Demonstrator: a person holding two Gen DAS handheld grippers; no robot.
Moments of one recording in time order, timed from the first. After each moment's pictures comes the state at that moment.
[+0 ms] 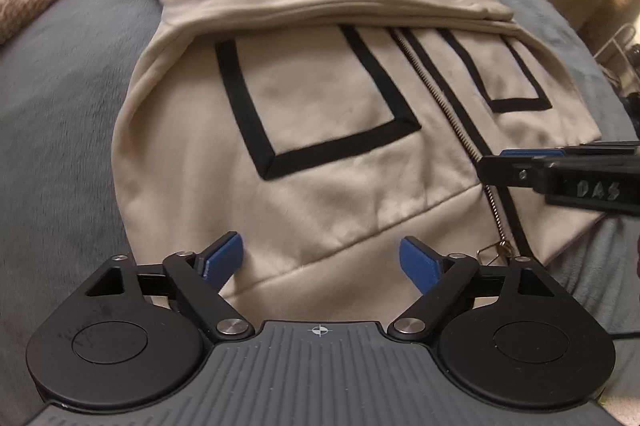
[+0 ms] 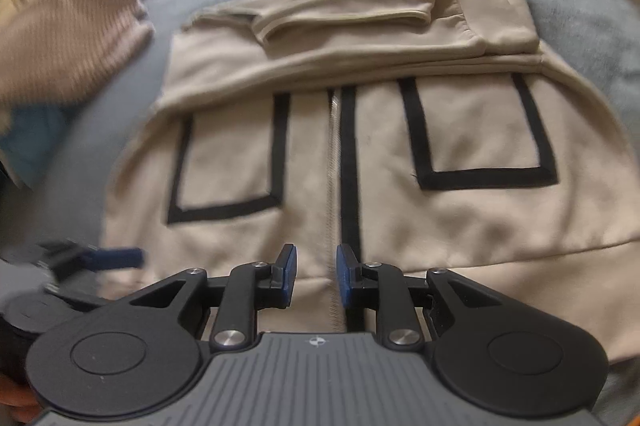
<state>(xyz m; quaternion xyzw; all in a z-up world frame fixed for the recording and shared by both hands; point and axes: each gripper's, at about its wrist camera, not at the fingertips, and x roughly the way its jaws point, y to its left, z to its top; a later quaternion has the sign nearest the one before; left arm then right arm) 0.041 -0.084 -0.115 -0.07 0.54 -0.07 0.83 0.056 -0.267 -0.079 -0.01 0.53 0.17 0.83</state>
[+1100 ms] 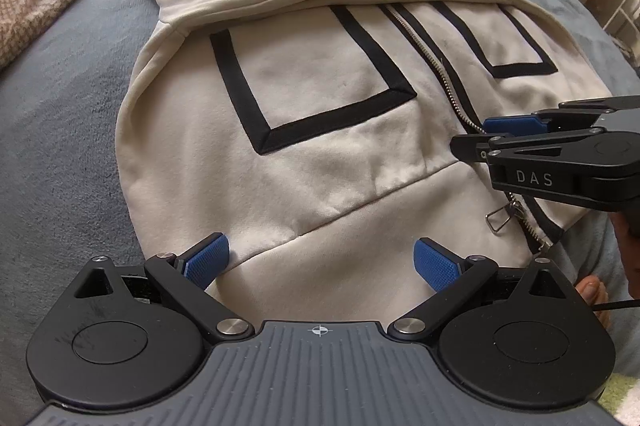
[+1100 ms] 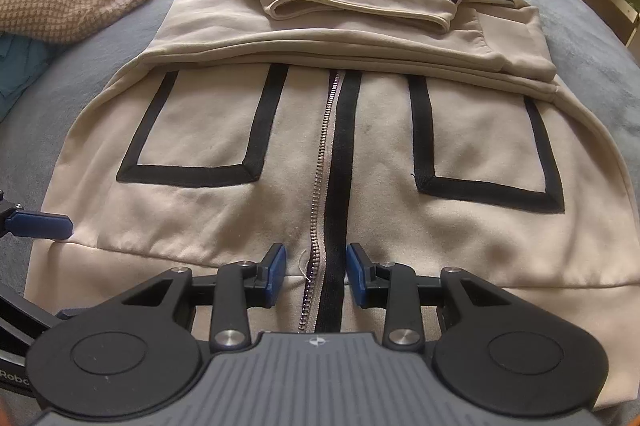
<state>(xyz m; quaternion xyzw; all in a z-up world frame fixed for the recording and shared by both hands) 0.029 -0.099 -0.117 -0.01 0.54 -0.05 0.84 0.051 -0.259 -0.109 -0.08 0.50 0.18 0.84</state>
